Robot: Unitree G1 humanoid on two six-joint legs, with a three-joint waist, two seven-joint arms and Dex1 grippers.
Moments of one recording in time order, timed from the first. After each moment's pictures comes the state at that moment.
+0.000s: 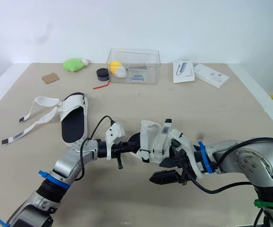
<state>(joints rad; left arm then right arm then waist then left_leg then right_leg) -0.40 0.26 -0.34 0.03 -0.25 0.39 -0.89 -0.38 -0.99 0.02 -0.47 1.09 1.44 0.73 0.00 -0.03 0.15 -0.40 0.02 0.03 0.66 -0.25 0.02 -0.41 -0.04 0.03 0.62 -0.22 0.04</state>
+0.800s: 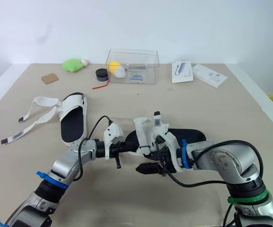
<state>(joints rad) -0.40 0.26 -0.32 0.02 -0.25 0.39 -0.89 -0.41 -0.72 0.06 -0.43 0.97 1.42 0.57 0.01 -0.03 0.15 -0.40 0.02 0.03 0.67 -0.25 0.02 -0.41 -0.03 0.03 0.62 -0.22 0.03</state>
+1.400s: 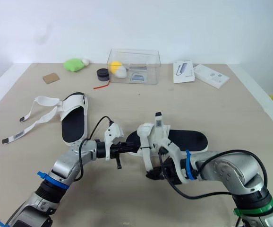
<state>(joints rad) -0.39 0.25 -0.32 0.02 -0.25 0.39 -0.89 -0.26 -0.82 0.08 -0.52 0.95 1.42 0.65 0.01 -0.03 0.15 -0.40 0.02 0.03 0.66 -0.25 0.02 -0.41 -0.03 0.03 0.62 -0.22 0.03</state>
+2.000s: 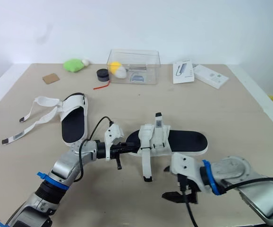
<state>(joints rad) -0.38 0.26 -0.33 0.02 -0.25 0.40 -0.88 0.09 -1.17 0.06 -0.56 0.41 0.35 1.06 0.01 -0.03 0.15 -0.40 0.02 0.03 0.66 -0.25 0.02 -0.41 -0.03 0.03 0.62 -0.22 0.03</state>
